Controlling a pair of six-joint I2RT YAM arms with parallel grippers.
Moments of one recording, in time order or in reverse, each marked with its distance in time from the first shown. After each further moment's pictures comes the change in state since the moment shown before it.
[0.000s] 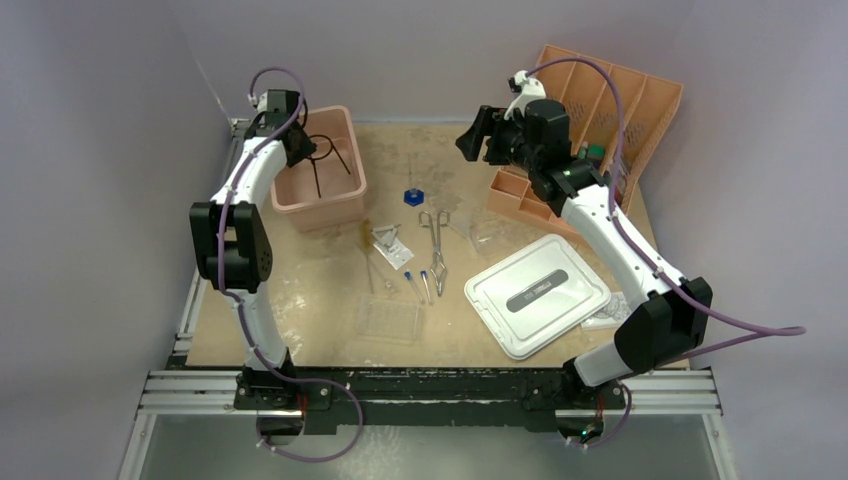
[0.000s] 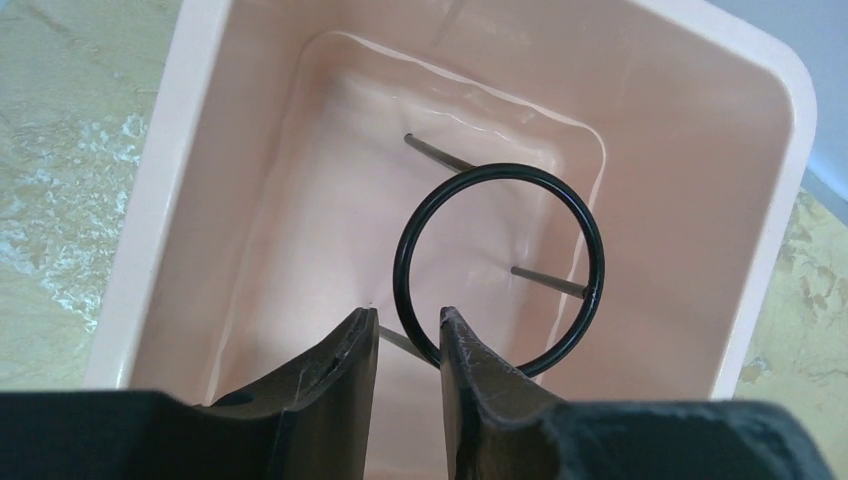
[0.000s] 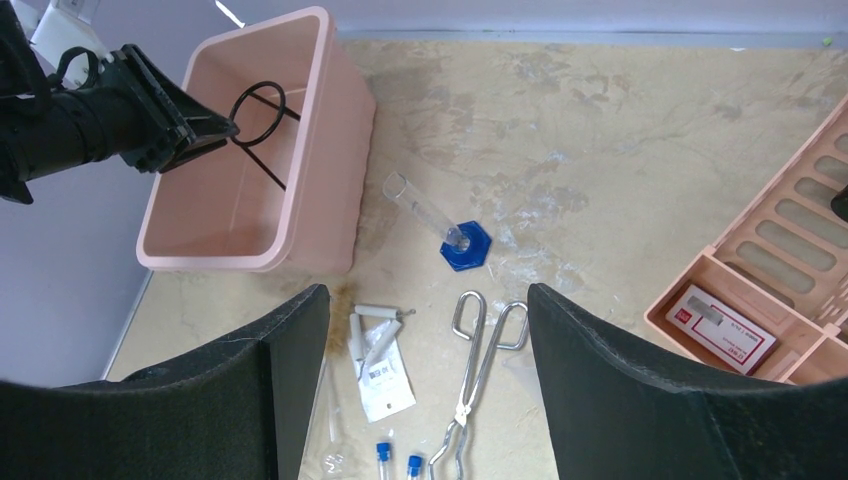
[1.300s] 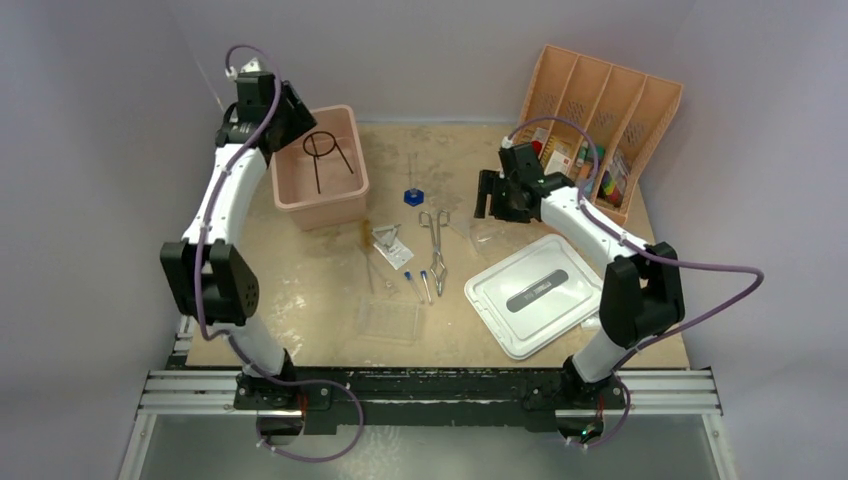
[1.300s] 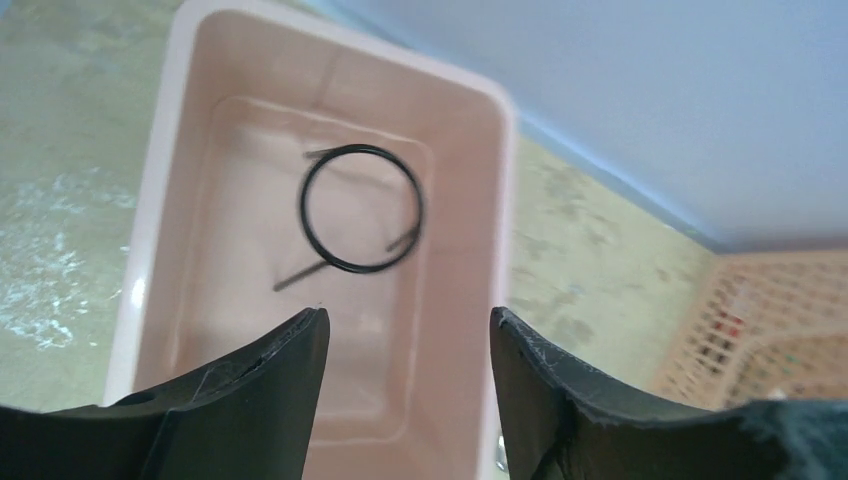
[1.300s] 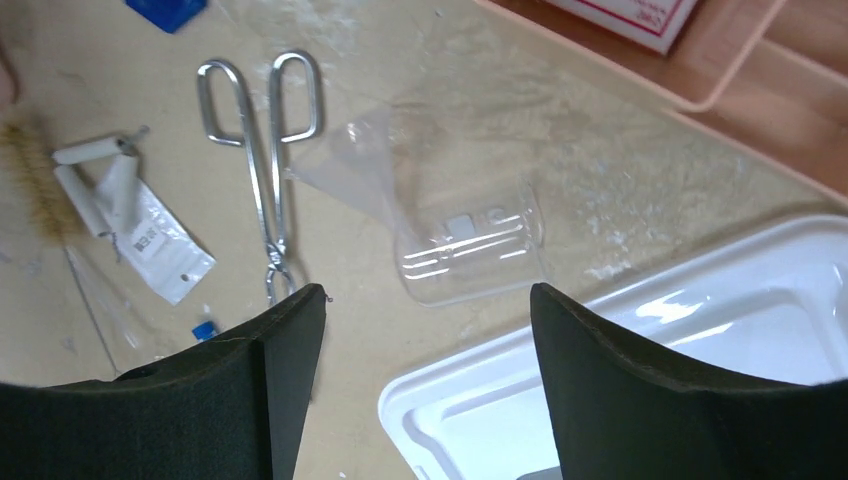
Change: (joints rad) left arm 0.011 -0.203 -0.035 0.030 0.172 0.014; right arm -0.016 0.145 -0.148 -0.312 0.156 0.029
